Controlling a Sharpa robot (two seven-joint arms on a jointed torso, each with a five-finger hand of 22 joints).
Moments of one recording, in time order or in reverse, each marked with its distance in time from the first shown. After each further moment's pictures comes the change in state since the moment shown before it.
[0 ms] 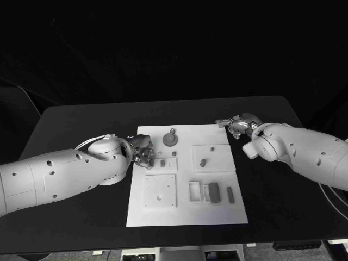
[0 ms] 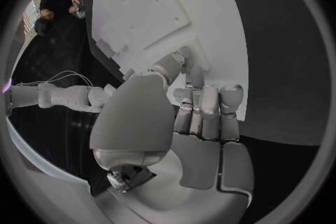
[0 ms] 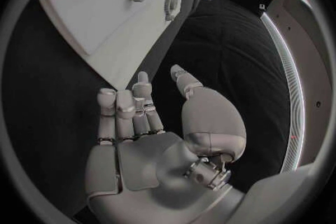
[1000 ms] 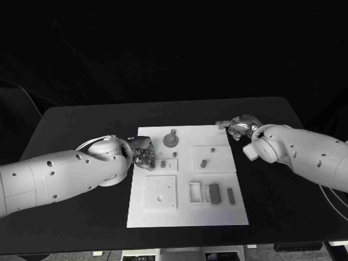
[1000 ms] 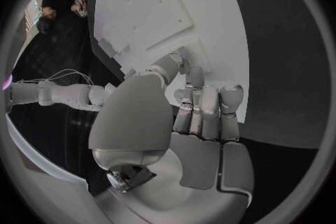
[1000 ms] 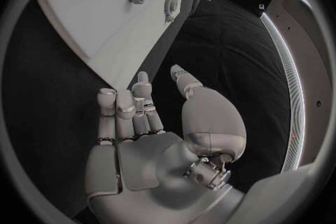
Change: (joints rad) left arm 0.000 -0.003 0.000 0.003 0.021 0.005 0.004; left_hand -0.031 -0.020 0.012 0.023 -0.004 0.001 0.001 0.004 0.005 0.000 0.000 0.000 0.000 0.000 0.000 0.000 -0.003 0.000 0.001 0.002 0.000 -0.002; right arm -0.002 0.002 0.000 0.000 0.000 0.006 -0.001; right_hand 0.000 0.000 0.000 0.000 0.000 0.001 -0.002 0.000 0.000 0.000 0.000 0.000 0.000 0.000 0.001 0.000 0.000 0.000 0.000 0.000 0.000 0.000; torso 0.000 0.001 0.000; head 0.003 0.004
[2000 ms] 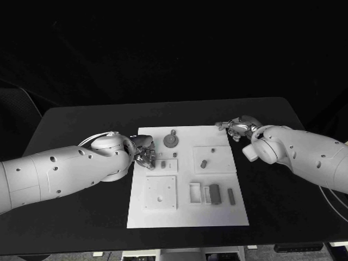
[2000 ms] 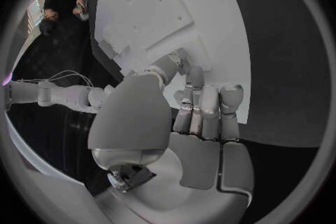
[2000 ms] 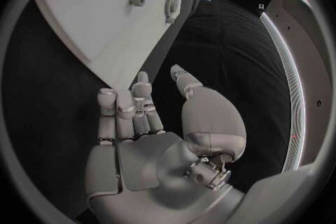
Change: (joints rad) left arm 0.017 0.022 0.006 -0.027 0.003 0.070 0.002; left_hand -0.011 -0.001 0.028 0.017 0.019 0.006 -0.006 0.003 -0.002 0.011 -0.010 0.000 0.000 0.003 0.003 0.000 -0.007 0.000 0.002 -0.002 0.000 -0.005; right arm -0.002 0.004 0.000 -0.001 0.000 0.002 -0.002; right_hand 0.000 0.000 0.000 0.000 0.000 -0.004 0.000 0.000 0.000 0.000 0.000 0.000 -0.001 0.000 0.003 0.000 0.000 0.000 -0.002 0.002 0.000 0.000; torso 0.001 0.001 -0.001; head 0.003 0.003
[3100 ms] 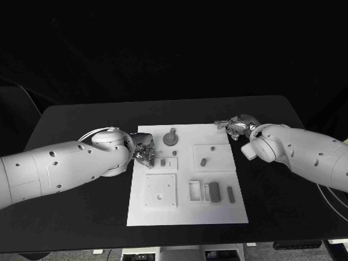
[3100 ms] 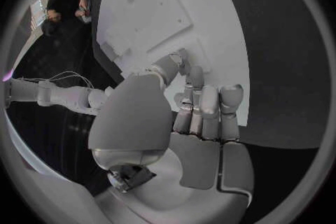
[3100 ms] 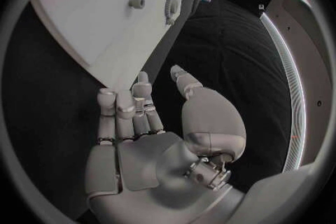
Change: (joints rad) left arm 0.011 0.007 0.004 -0.012 0.010 0.066 0.002; left_hand 0.010 0.007 0.015 0.001 -0.006 -0.001 0.001 -0.004 -0.002 0.000 0.000 0.000 -0.004 -0.003 -0.003 0.000 -0.002 0.000 0.000 0.003 -0.004 -0.002; right arm -0.004 0.008 0.000 -0.007 0.000 0.003 0.000; right_hand -0.004 0.004 0.000 0.000 0.000 0.001 -0.002 0.000 -0.001 0.000 0.000 0.000 -0.001 0.000 0.000 0.000 0.000 0.000 0.000 0.000 0.000 0.000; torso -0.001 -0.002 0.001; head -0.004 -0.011
